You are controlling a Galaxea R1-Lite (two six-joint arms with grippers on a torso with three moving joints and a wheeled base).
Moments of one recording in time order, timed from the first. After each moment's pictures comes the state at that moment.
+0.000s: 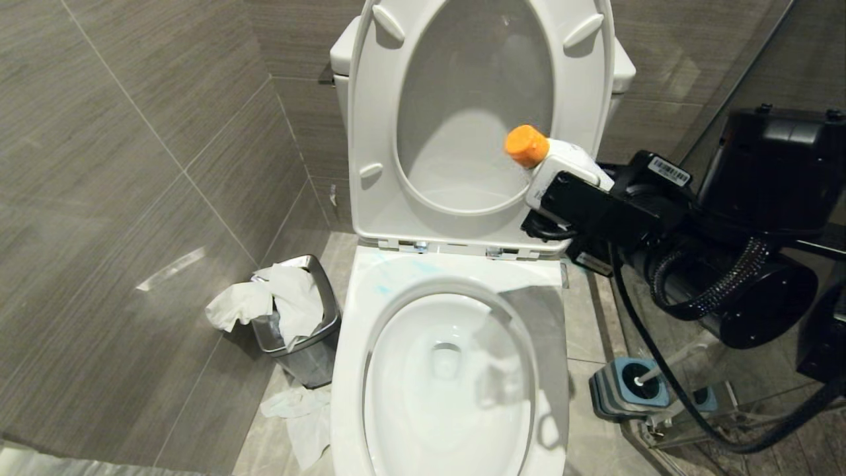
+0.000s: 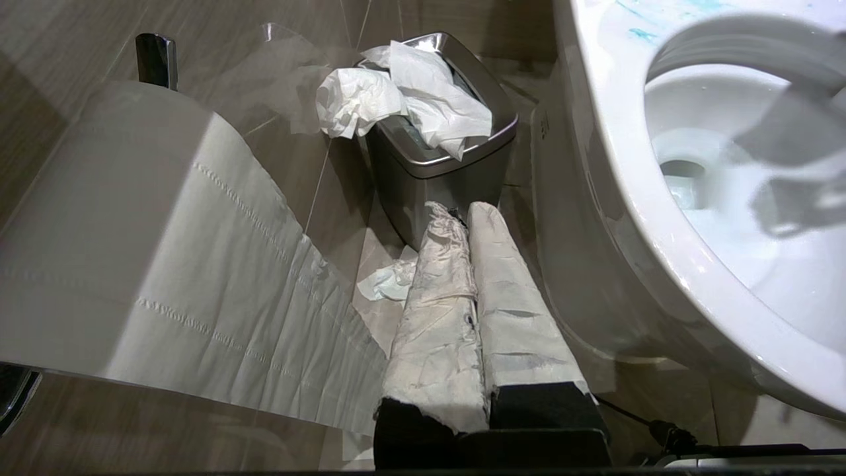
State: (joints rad) left arm 0.00 0.00 0.00 0.00 0.00 0.01; right arm 0.72 1.61 -1.02 -0.59 -0.64 -1.11
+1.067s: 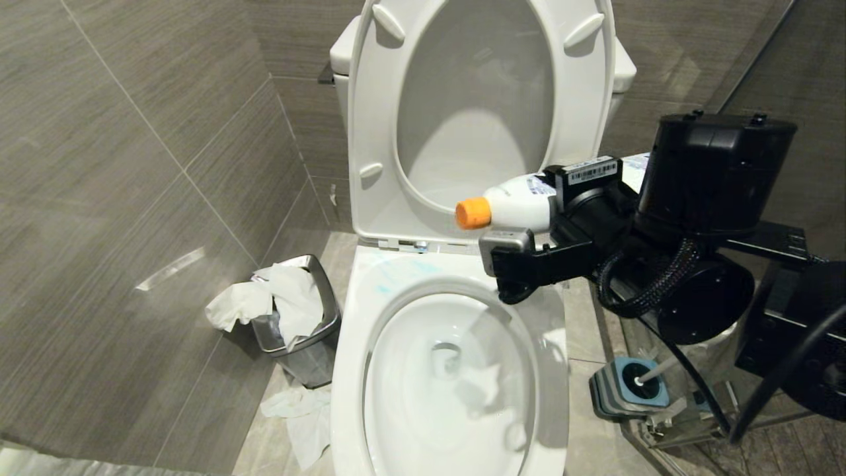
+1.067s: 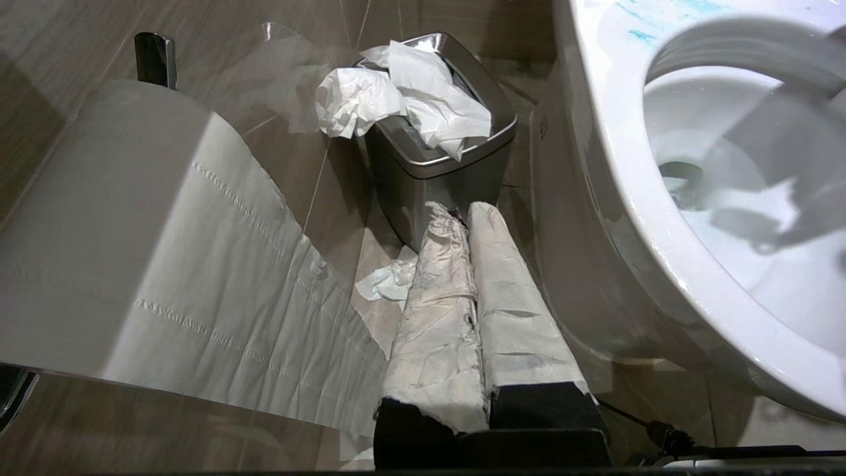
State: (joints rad) left arm 0.00 0.00 0.00 0.00 0.00 0.00; right arm 0.78 1.69 -1.09 -0.58 -0.69 -1.76
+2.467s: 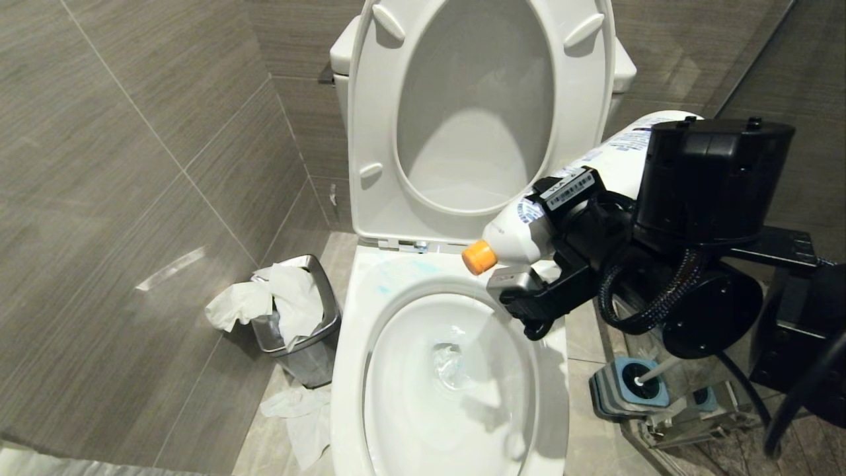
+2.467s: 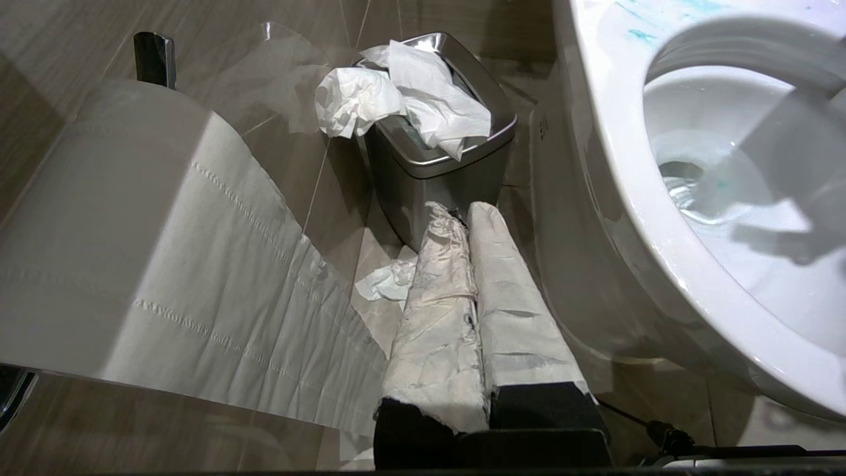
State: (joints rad) left arm 0.00 0.00 0.00 0.00 0.00 0.00; right arm 0.80 1.67 -1.09 -0.52 -0.72 -2.09
